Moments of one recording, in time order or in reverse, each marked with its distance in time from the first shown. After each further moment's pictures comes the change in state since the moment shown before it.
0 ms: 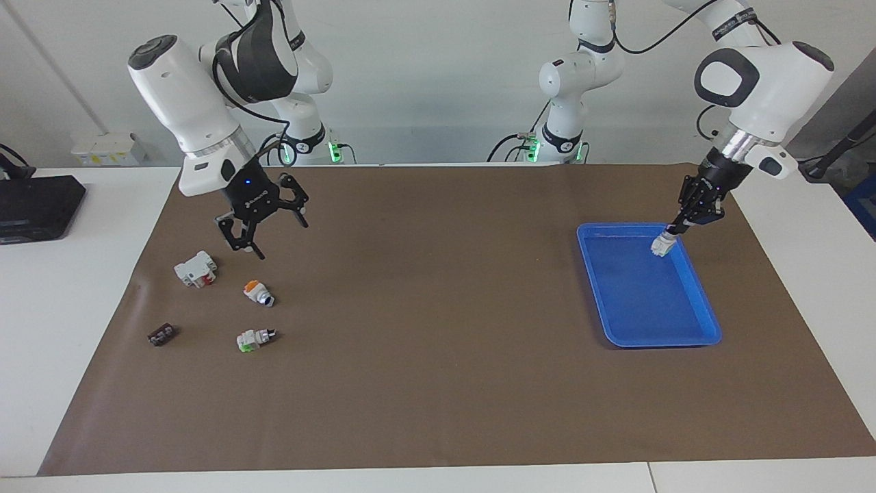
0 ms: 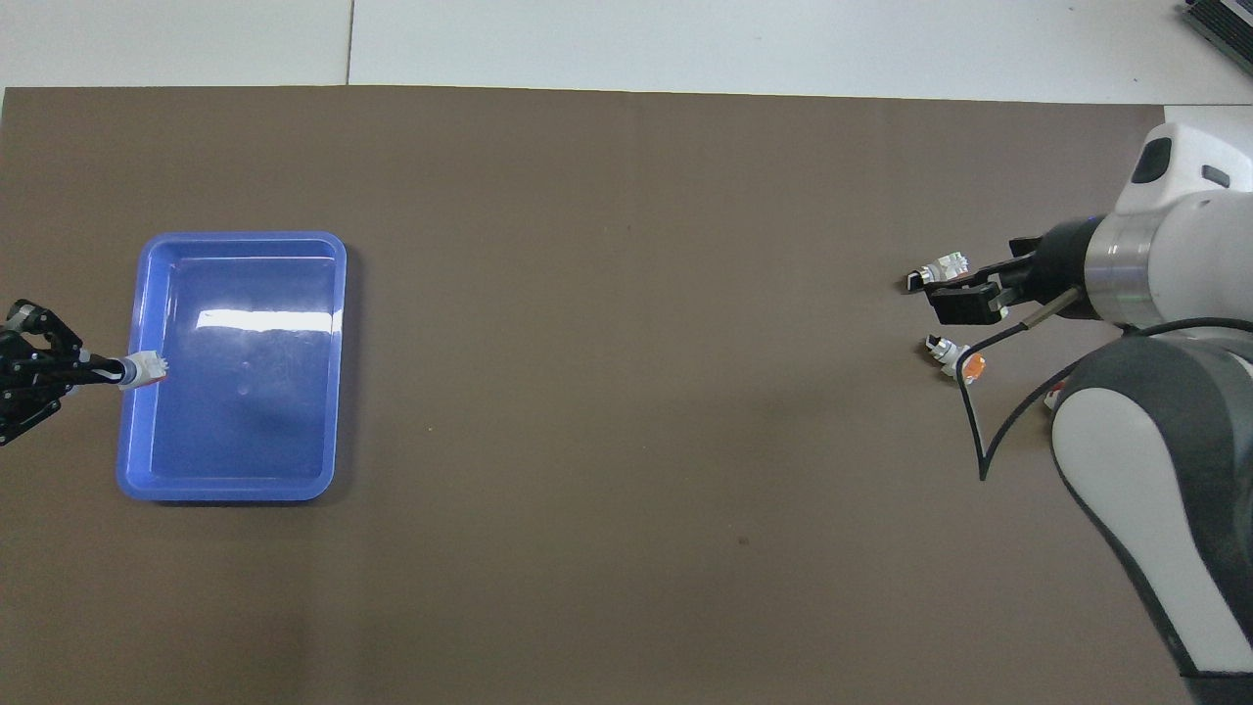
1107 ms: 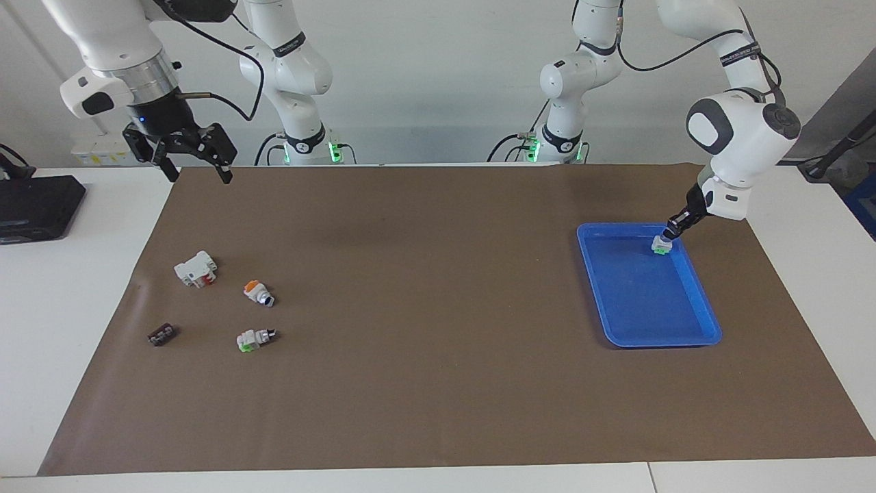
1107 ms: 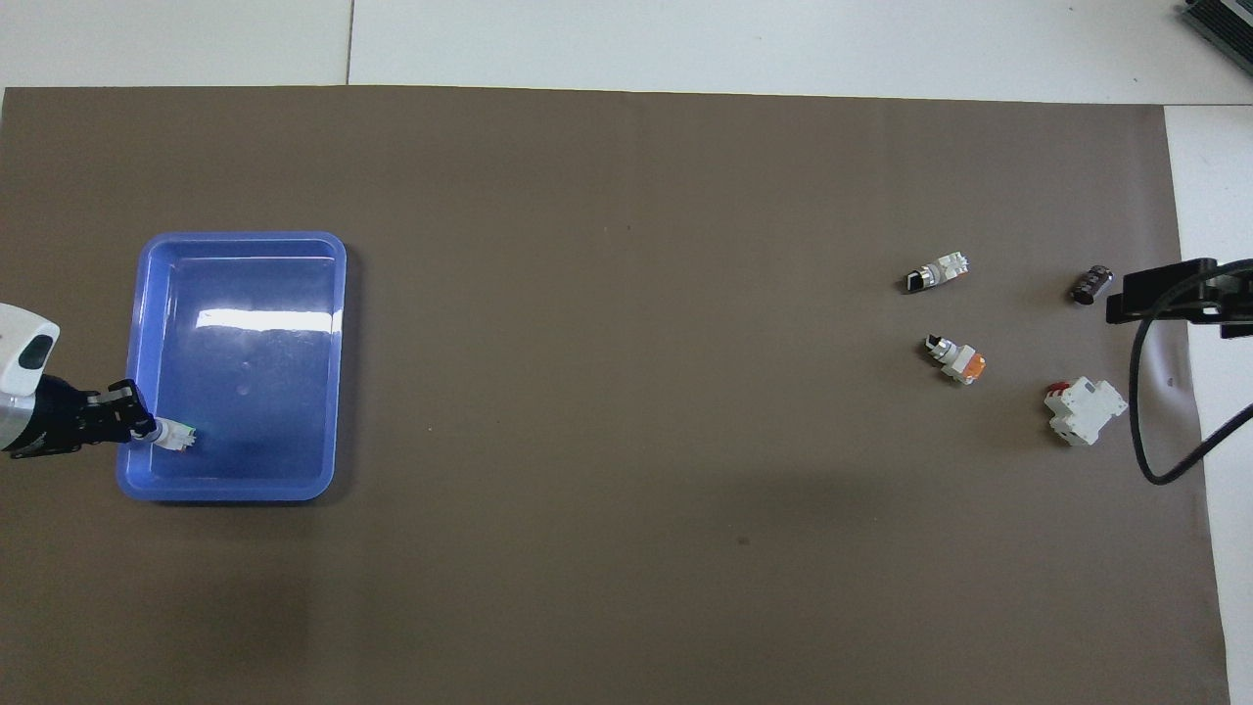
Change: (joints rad) left arm 0.016 0.107 -0.009 -0.049 0.158 -0.007 0.533; right arm 0.158 -0.011 -0.302 0.255 -0.079 -0.463 0.346
